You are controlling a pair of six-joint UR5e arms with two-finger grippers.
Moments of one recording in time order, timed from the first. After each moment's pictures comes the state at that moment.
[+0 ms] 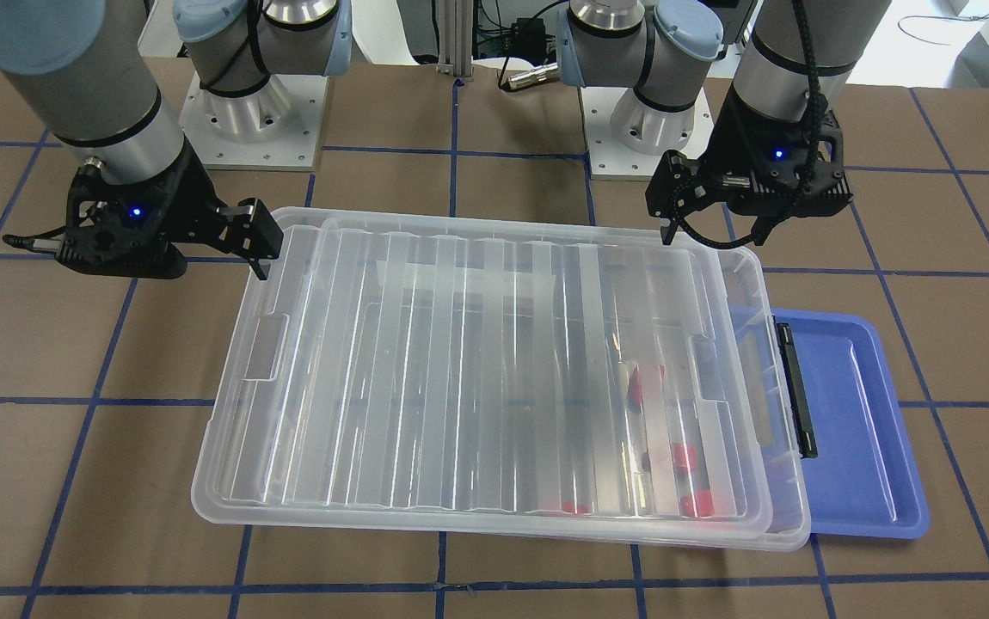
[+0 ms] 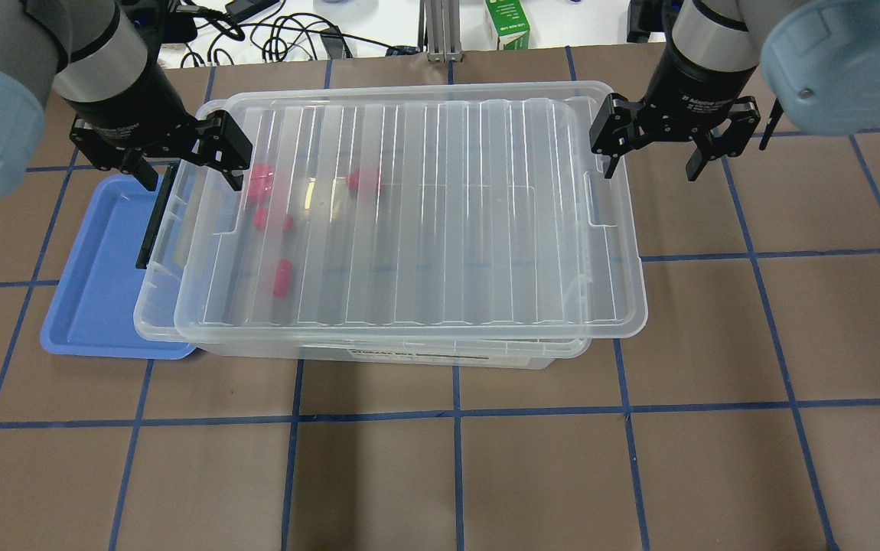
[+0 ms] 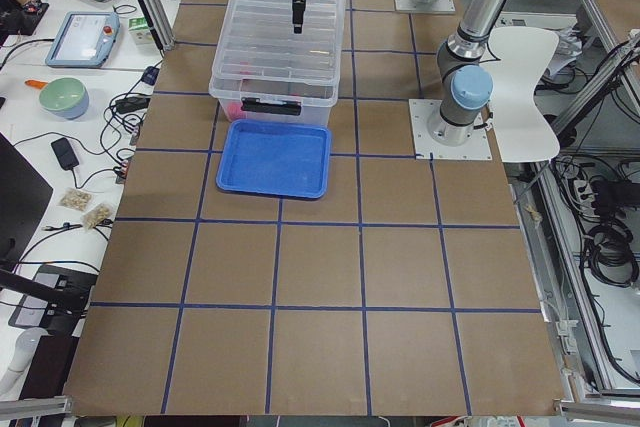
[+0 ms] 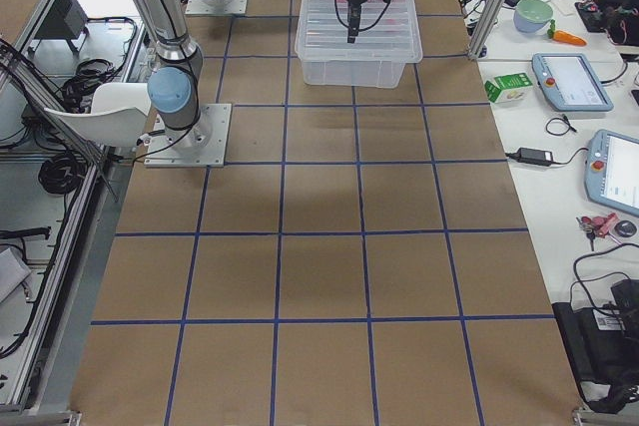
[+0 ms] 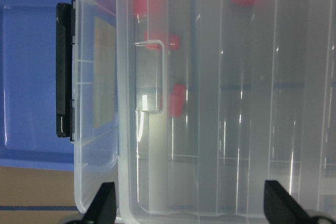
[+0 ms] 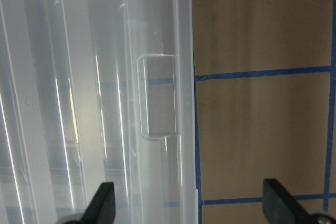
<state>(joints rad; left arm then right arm) -1.55 -1.56 -1.60 -1.49 1.62 0.04 1.57 -1.50 1.56 -1.60 -1.53 0.07</state>
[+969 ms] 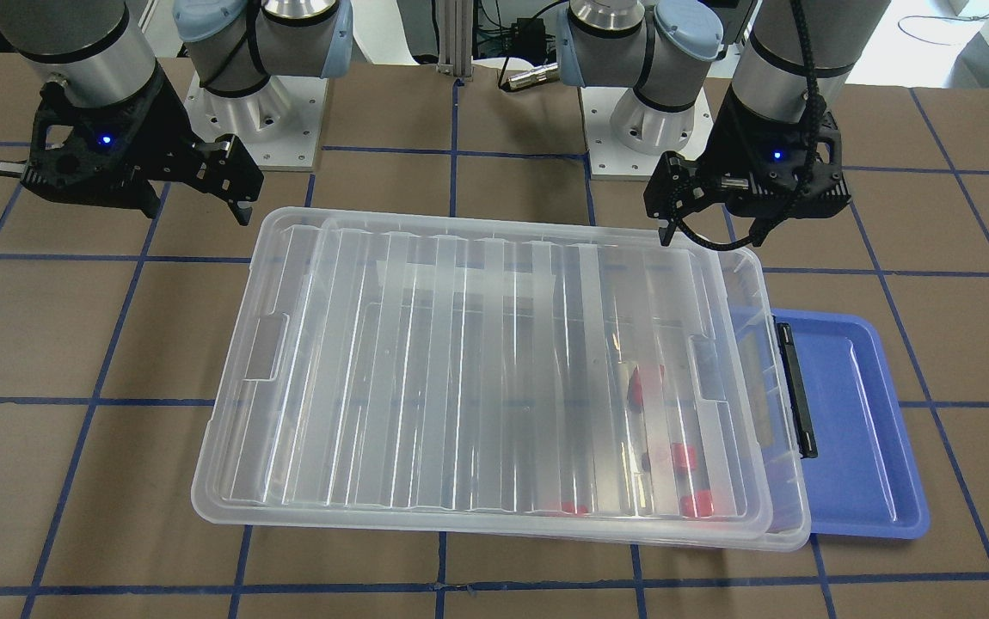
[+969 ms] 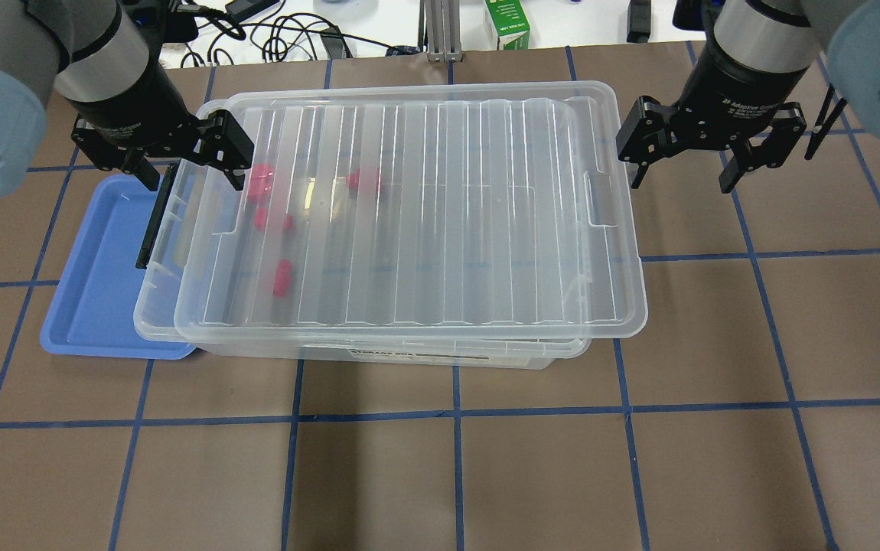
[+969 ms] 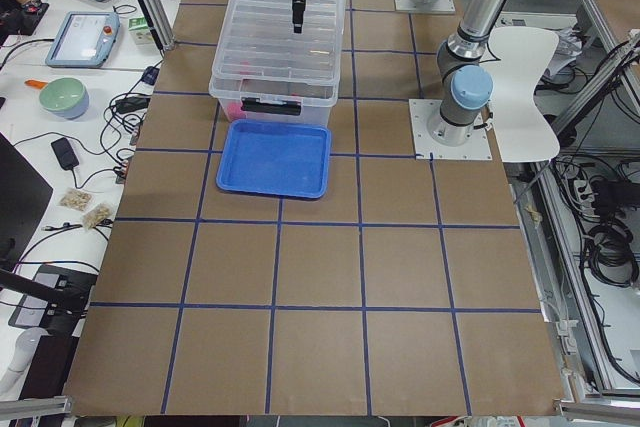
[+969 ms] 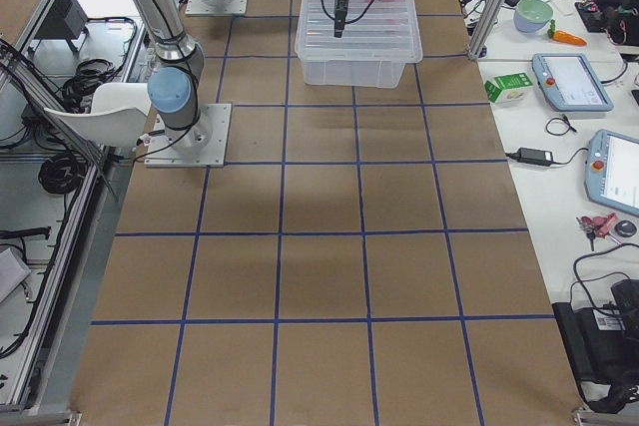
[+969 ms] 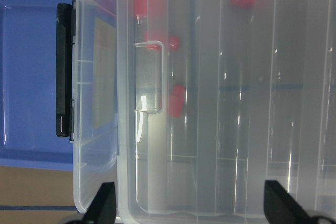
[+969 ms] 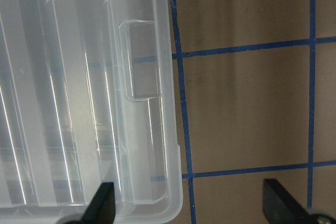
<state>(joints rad) -1.55 -1.57 -1.60 -1.49 1.61 0.04 1.55 -1.57 1.57 -1.53 -1.54 0.07</state>
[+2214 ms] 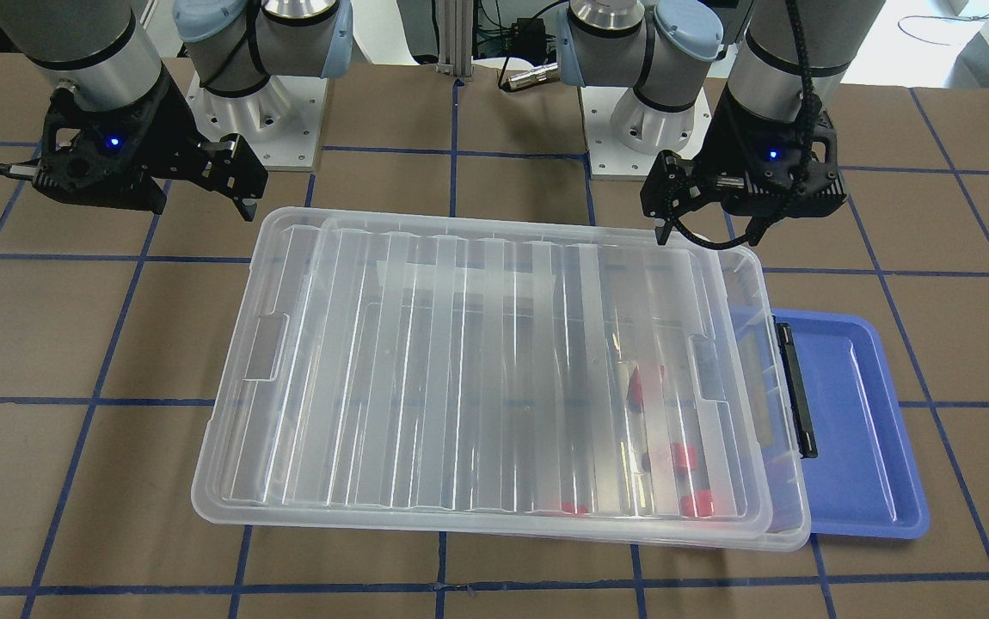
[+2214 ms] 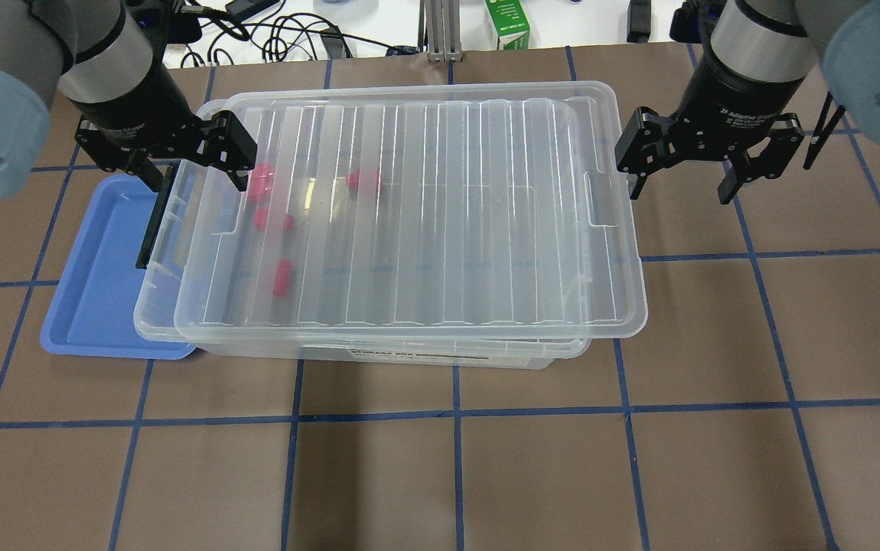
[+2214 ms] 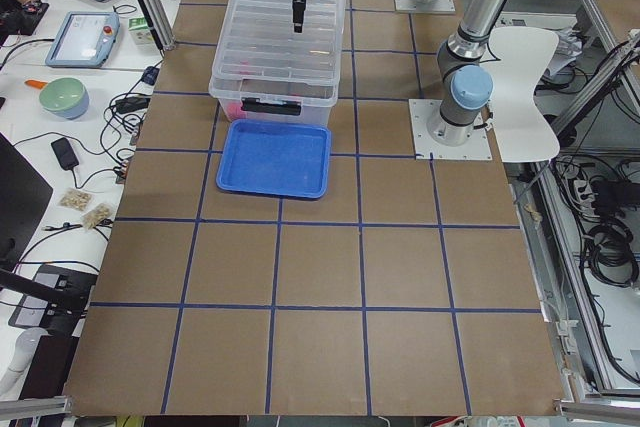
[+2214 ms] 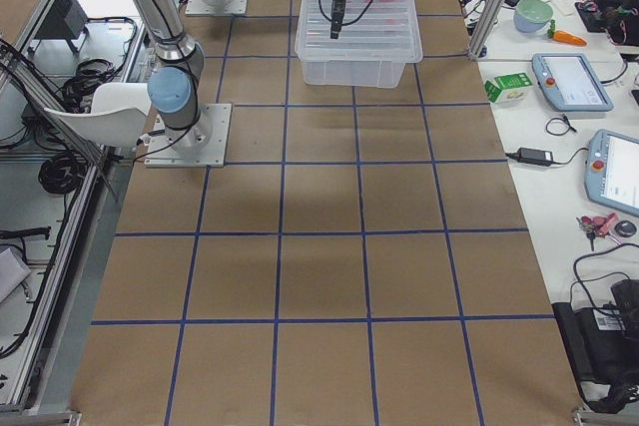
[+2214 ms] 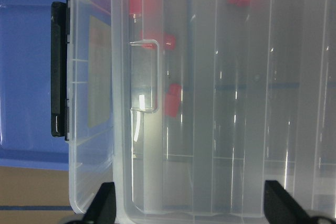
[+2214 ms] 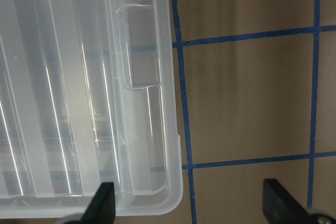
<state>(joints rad) -1.56 -1.56 -1.60 -1.49 1.61 0.03 1.55 -1.58 1.58 -1.50 -1.54 0.08</state>
